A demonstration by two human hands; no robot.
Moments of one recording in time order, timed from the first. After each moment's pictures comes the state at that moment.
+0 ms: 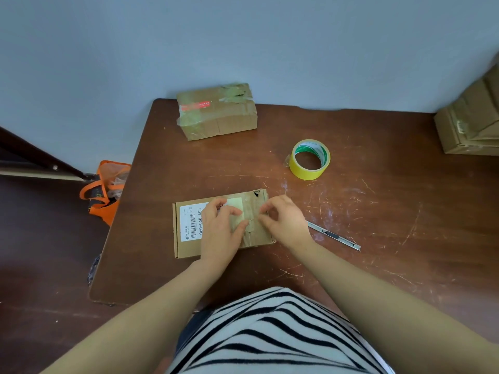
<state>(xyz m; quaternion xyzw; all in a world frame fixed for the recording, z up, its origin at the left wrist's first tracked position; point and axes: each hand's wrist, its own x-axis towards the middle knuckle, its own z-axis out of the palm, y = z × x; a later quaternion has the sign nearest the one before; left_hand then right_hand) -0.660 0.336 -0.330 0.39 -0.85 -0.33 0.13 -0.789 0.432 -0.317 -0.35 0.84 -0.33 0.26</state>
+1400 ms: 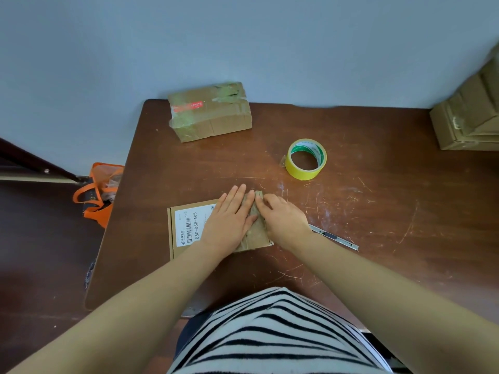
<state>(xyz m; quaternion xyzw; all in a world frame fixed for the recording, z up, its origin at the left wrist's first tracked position) -0.693 0.315 -0.339 0.21 -0.97 -0.10 -0.08 -0.802 0.423 -0.319 -0.53 0.83 -0.02 0.19</state>
